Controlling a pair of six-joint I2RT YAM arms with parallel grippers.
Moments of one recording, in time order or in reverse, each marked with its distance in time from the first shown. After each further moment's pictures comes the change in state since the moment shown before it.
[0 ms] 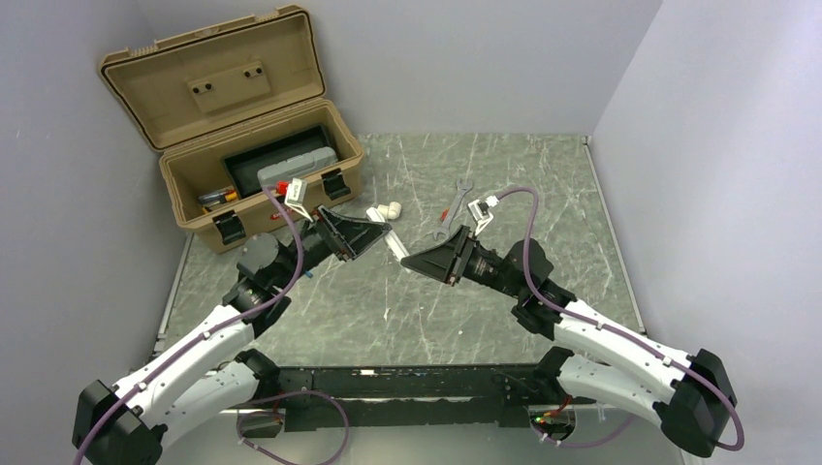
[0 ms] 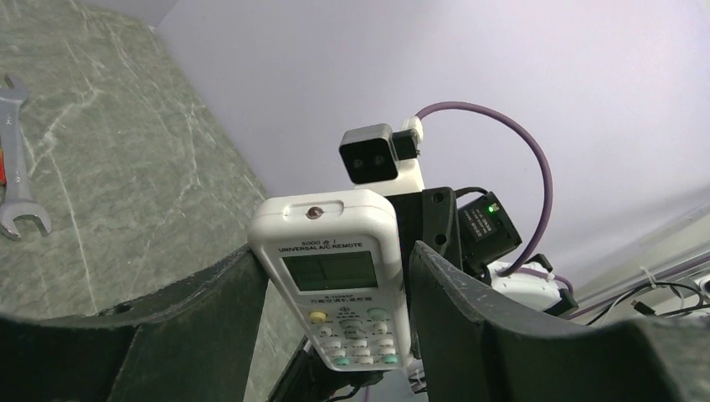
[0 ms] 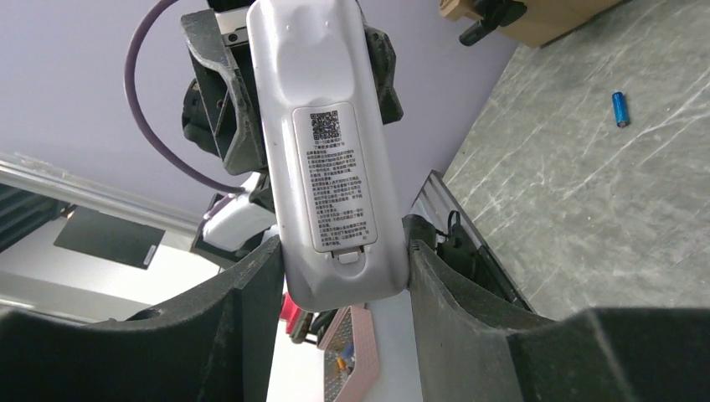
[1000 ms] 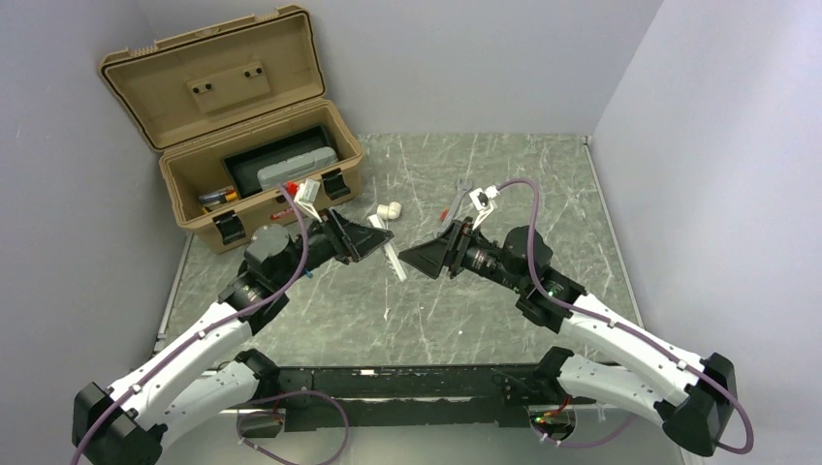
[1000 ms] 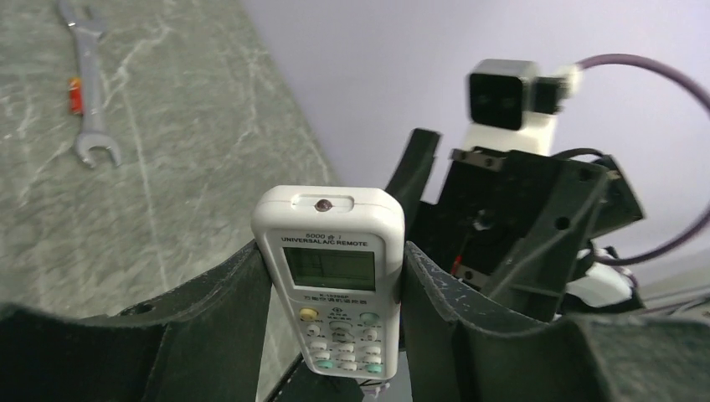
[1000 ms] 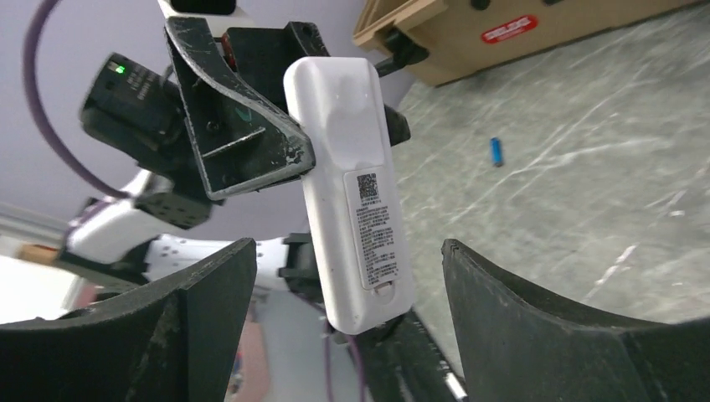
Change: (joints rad) left arm -0.002 0.000 0.044 -0.210 -0.003 0.059; right arm 0.017 0.002 0.137 -0.254 0.111 -0.279
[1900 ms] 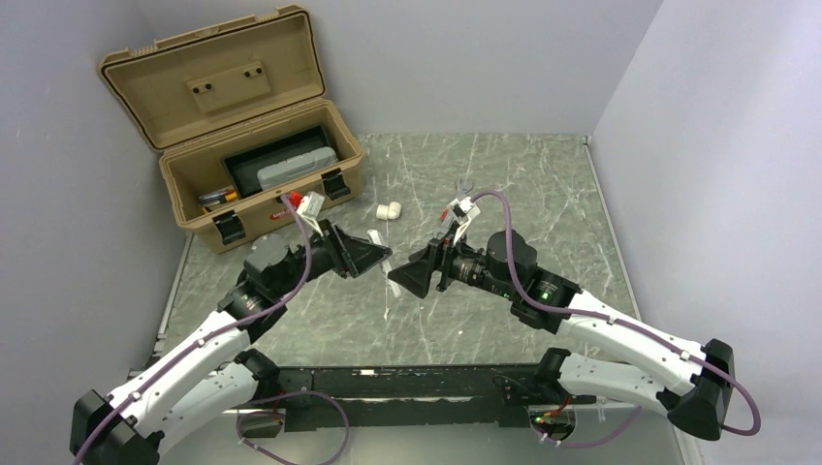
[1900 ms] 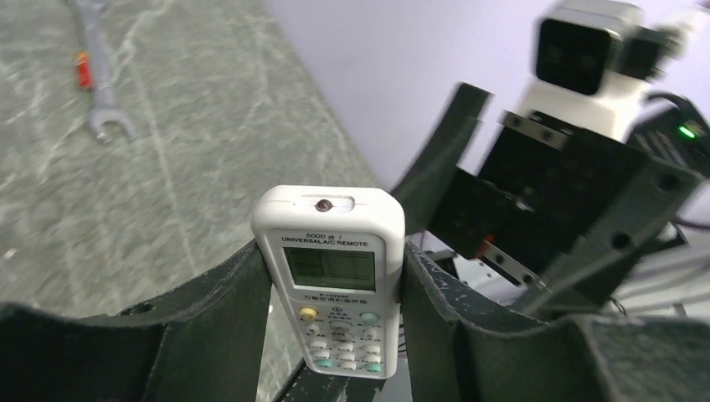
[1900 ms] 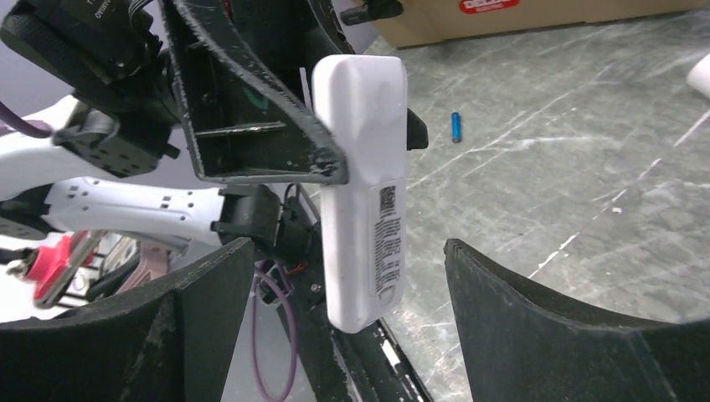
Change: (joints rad) left arm 0.000 -0.035 -0.033 -0.126 0.021 0.104; right arm 0.136 0.031 0.097 -0.191 0.126 -0.304
